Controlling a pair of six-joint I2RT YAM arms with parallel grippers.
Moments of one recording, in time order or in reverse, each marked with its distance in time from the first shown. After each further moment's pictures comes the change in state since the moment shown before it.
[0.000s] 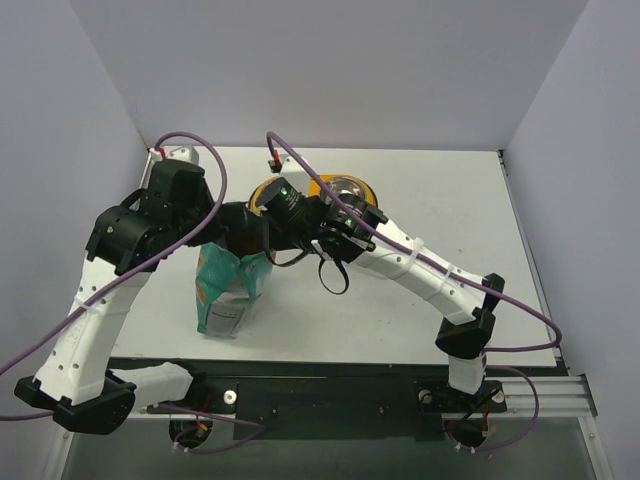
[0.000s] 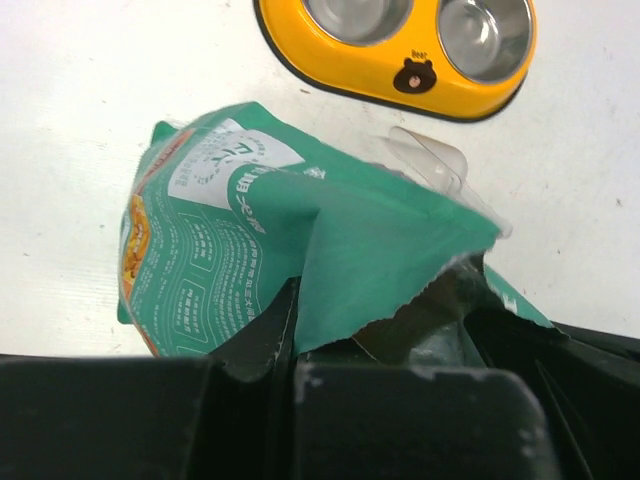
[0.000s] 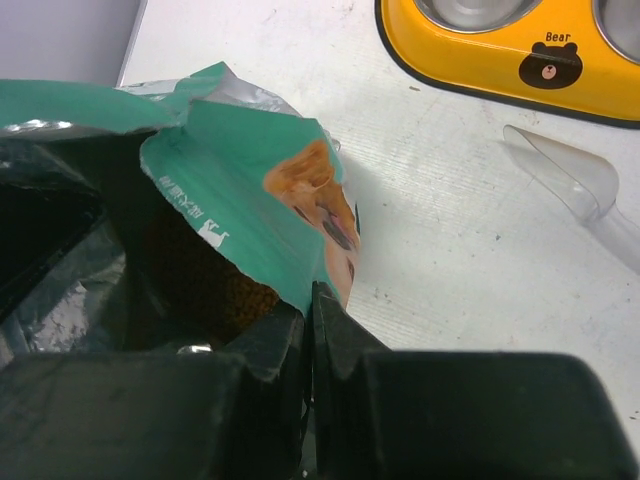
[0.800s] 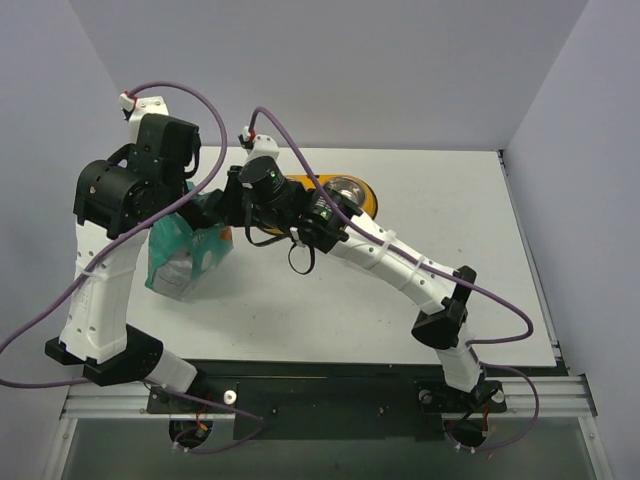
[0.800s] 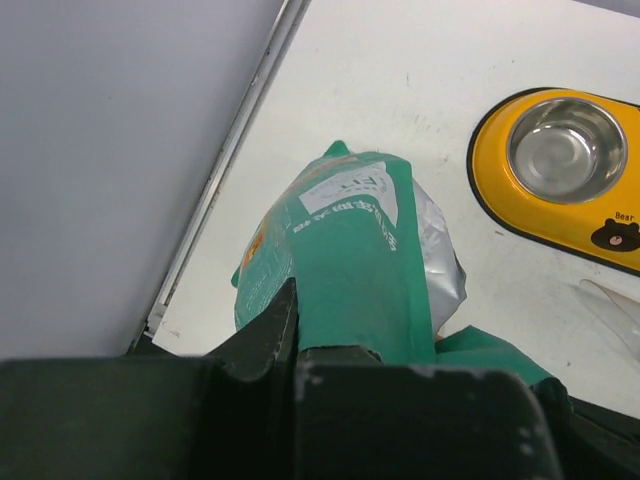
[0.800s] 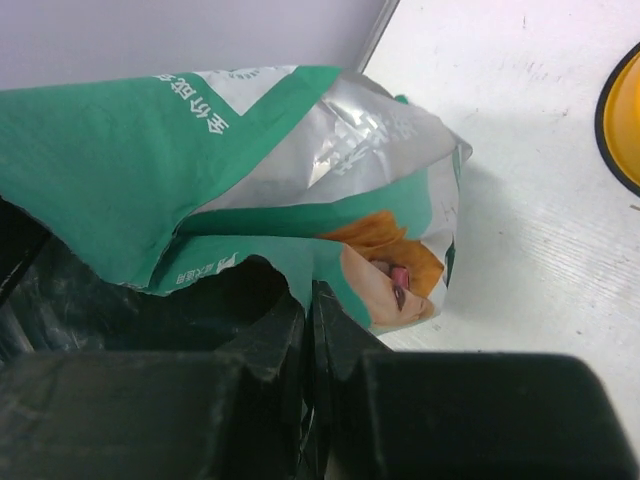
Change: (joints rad) left arm 0.009 0.298 0.598 -0.324 -0.525 0.195; right arm -0.033 0.143 0.120 0.375 -0.209 0.007
